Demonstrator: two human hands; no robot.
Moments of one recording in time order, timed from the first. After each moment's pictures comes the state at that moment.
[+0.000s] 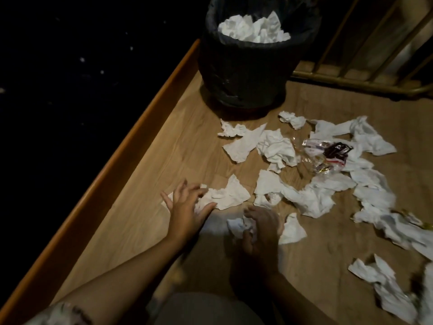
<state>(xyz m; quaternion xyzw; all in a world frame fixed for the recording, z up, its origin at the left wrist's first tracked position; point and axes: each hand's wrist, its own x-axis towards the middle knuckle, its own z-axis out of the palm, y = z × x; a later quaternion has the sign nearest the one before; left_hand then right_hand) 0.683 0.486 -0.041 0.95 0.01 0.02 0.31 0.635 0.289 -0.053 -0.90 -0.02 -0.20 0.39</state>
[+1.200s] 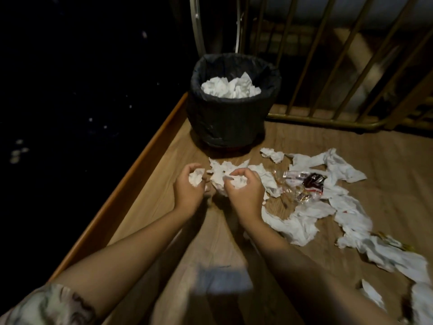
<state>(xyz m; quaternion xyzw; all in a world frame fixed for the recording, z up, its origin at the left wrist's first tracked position) 0.791 0.444 0.067 0.82 0.10 0.10 0.55 0.769 0.312 0.089 -0.82 0.13 -0.11 0.55</state>
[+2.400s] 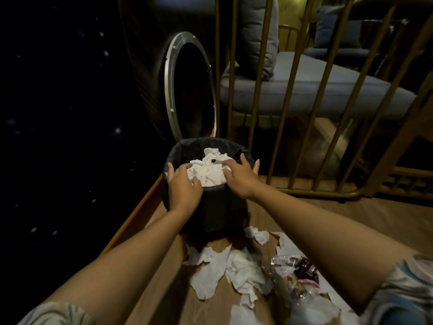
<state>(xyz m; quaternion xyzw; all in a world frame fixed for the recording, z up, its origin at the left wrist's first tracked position) 0.974 0.384 0.173 0.89 0.04 0.22 0.41 0.993 0.228 0.198 -0.96 -0.07 -0.03 0.26</state>
